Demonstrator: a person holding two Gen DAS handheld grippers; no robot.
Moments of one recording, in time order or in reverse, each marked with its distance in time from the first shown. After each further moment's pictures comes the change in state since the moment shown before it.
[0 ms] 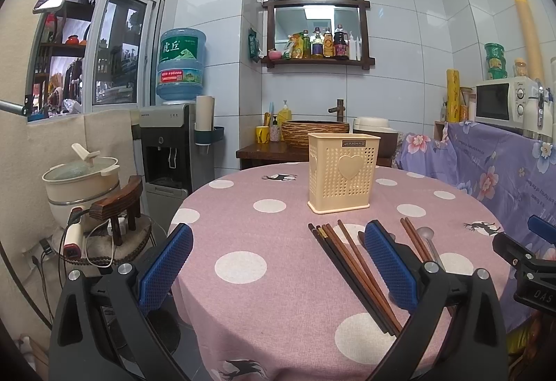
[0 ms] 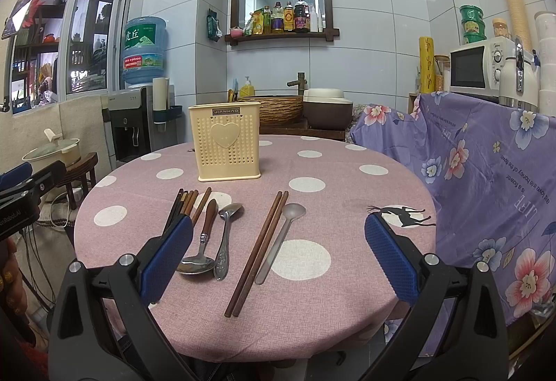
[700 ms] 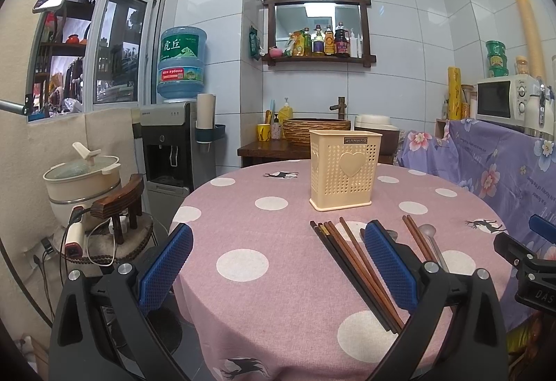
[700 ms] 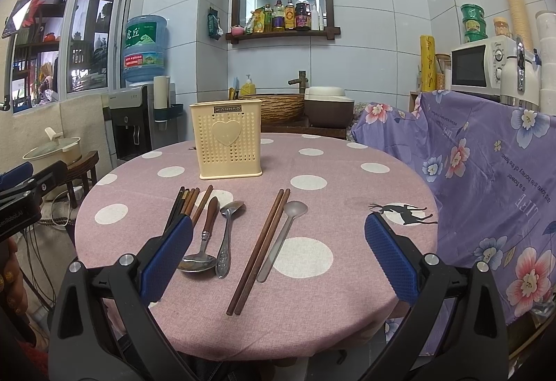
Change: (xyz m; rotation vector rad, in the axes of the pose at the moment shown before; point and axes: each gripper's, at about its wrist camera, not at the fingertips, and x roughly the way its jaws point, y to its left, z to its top) left arm 0.000 0.002 -0.001 0.001 0.001 -0.001; right arm -0.001 0.002 0.000 0.000 0.002 0.001
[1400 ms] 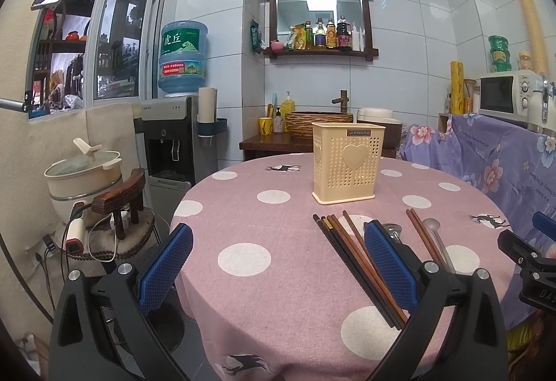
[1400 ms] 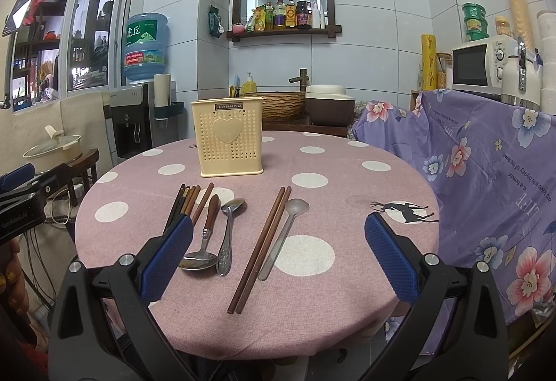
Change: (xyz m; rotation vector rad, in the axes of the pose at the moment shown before) left arm 0.002 0.006 -0.007 0.008 0.034 0.010; right arm 0.005 0.006 -0.009 -0.002 0.012 0.001
